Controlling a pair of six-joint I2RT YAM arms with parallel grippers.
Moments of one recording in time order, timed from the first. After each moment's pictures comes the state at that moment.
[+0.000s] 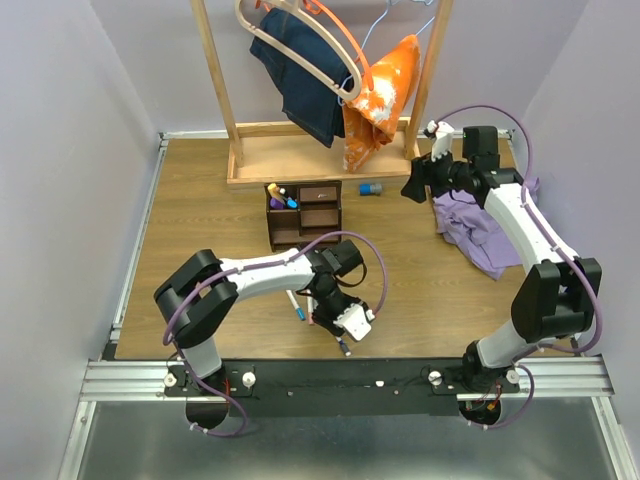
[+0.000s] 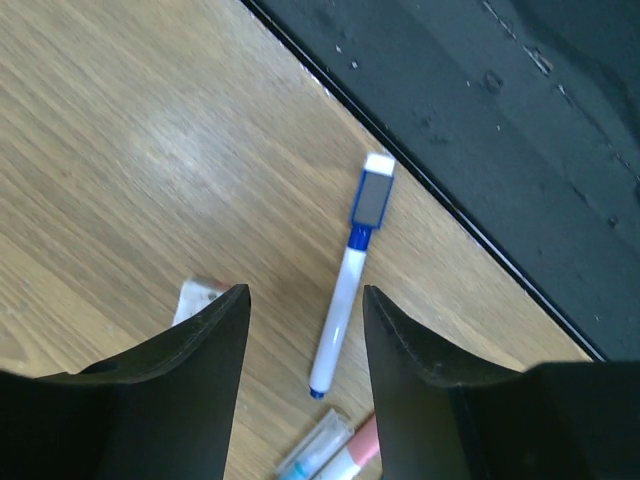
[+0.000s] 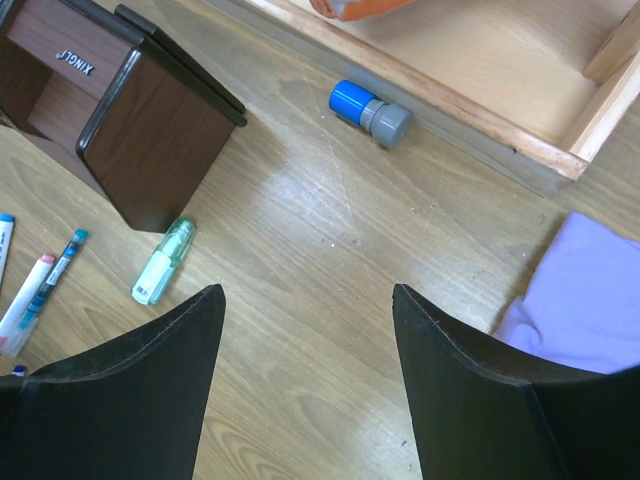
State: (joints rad) left arm -0.97 1.71 1.08 -0.77 0.70 1.33; right arm 0.11 1.58 1.35 -0.47 -0.53 -0.23
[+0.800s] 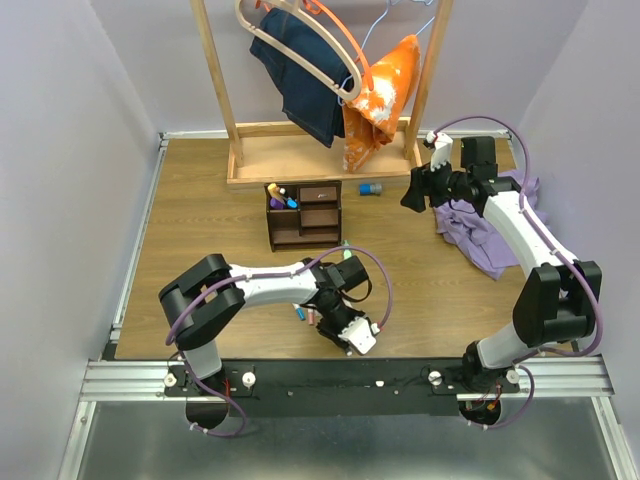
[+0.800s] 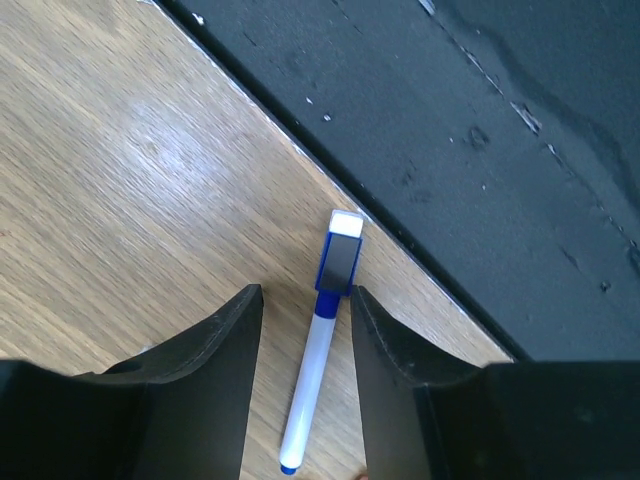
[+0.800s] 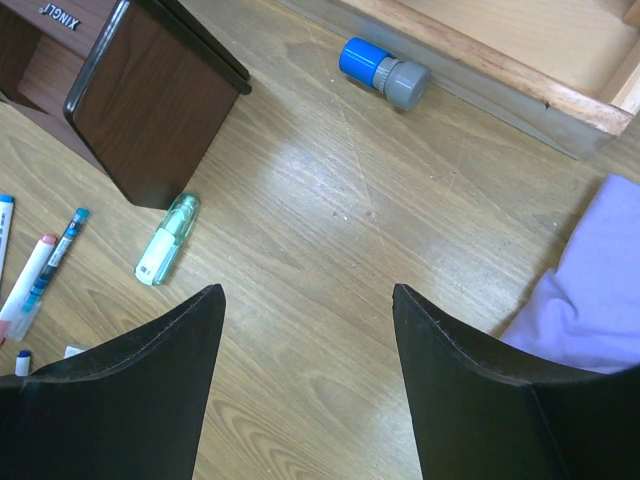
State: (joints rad) left arm -1.06 1.72 1.00 -0.63 0.69 1.22; right arm 0.11 1.54 1.25 -0.45 -0.53 -0.21
